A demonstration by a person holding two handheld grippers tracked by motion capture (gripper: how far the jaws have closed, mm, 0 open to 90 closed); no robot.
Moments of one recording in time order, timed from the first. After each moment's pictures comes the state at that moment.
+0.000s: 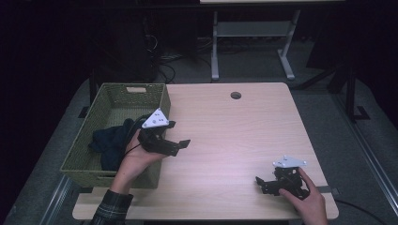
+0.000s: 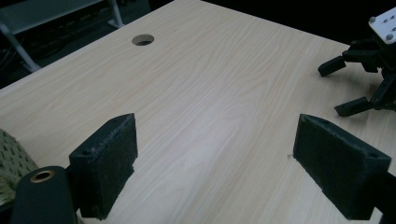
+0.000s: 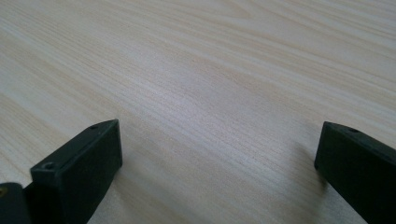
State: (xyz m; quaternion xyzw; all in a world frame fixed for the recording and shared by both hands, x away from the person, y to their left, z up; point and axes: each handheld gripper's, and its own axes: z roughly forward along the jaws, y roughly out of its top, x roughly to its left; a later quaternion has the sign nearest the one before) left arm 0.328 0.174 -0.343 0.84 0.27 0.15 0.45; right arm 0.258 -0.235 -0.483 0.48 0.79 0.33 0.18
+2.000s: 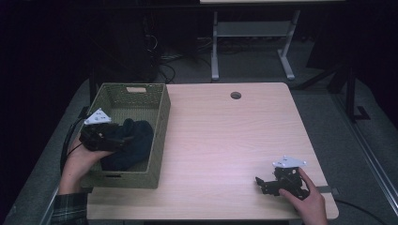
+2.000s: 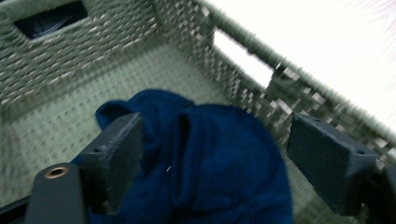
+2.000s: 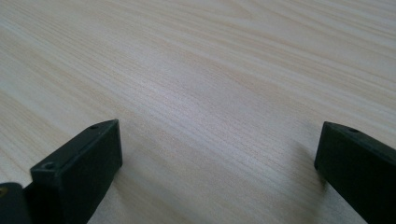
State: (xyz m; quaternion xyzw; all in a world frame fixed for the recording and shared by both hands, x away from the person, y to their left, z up) left arm 0.333 0.325 -0.345 0.83 0.38 0.19 0.35; right arm 0.258 -0.235 -0.483 0.47 0.80 0.33 0.18
